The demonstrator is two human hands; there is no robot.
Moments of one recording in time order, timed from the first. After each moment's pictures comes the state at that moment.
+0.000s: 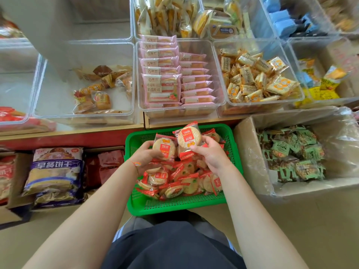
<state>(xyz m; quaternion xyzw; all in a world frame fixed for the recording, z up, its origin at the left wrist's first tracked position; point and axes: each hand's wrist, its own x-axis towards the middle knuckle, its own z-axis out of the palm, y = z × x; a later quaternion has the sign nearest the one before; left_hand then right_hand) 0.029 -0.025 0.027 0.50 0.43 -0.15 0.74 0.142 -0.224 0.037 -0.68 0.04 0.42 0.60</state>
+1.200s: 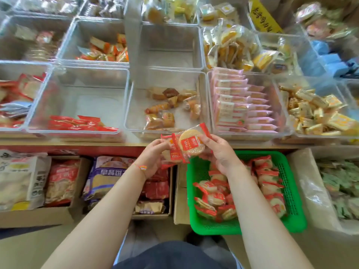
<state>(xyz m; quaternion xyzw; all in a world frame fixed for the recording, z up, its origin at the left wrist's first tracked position) -0.058 0.159 0.083 0.46 0.37 -0.03 0.81 0.069 -0.016 0.107 -0.65 -0.01 0.42 0.63</state>
